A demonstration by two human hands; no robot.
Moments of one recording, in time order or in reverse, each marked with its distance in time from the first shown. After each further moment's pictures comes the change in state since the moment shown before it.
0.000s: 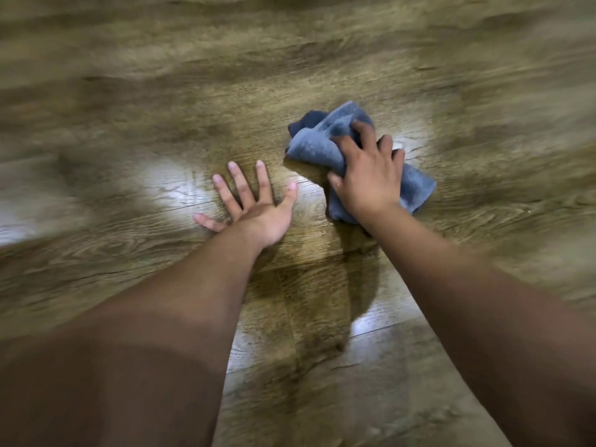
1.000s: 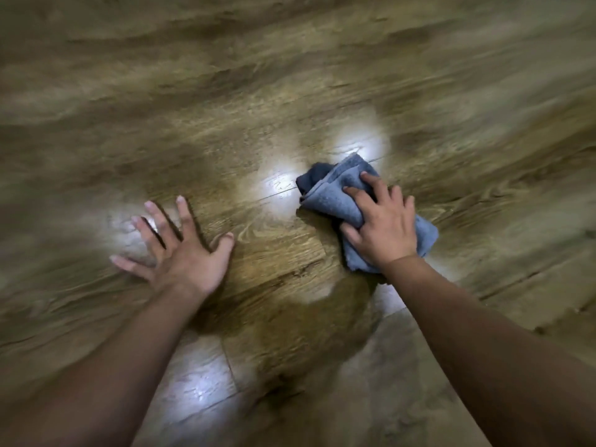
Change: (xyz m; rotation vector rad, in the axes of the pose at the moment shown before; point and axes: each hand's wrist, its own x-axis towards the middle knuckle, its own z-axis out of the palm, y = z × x) left_hand 0.002 -0.002 0.031 0.138 0.334 -0.013; right_hand -0.069 0.144 0.008 0.004 0.073 0.017
